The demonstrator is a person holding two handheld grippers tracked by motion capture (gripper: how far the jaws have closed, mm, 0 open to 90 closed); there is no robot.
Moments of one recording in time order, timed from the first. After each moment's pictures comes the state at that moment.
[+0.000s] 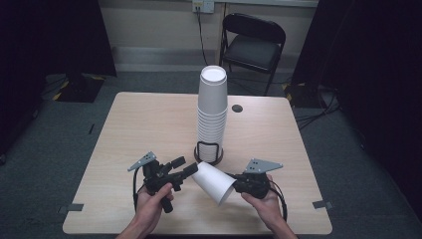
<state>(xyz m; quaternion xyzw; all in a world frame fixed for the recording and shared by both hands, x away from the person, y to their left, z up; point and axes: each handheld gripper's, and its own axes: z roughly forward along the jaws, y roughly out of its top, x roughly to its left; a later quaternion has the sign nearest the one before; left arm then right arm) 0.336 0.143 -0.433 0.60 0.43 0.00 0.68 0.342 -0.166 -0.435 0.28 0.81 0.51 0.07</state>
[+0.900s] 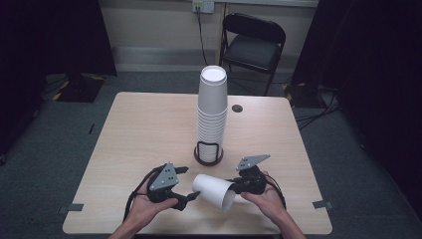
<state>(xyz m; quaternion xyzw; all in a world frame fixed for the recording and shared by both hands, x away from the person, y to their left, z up) 0.316 0.127 -0.426 0.84 0.17 0.16 0.49 0.358 -0.158 -0.435 0.27 0.87 0.41 0.00</state>
